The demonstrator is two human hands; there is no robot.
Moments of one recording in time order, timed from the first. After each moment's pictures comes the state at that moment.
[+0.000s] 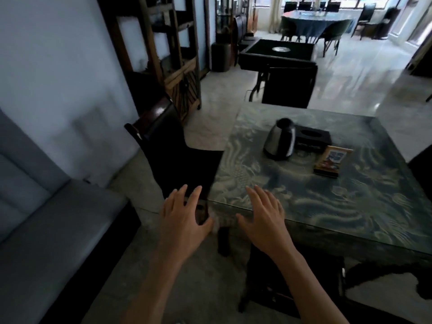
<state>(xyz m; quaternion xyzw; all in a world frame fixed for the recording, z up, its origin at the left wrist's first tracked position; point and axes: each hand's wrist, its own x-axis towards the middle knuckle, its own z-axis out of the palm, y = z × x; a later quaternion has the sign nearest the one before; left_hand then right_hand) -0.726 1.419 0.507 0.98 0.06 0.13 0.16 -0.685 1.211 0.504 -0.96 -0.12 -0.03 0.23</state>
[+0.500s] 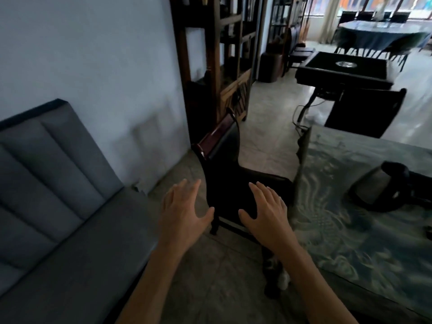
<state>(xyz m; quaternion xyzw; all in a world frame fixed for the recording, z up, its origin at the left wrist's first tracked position) -0.619 1.703 0.529 0.96 0.14 0.19 0.18 -0.542 1.497 0.524 -0.95 -0.21 0.00 0.25</state>
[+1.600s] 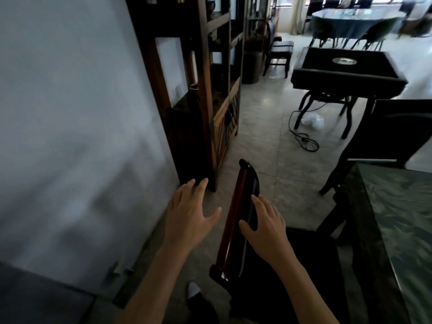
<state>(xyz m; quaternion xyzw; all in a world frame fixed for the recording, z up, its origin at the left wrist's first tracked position) -0.112 1.971 0.509 0.98 0.03 0.14 0.15 -0.099 1.761 0.474 -0.95 -0.08 0.01 0.31</state>
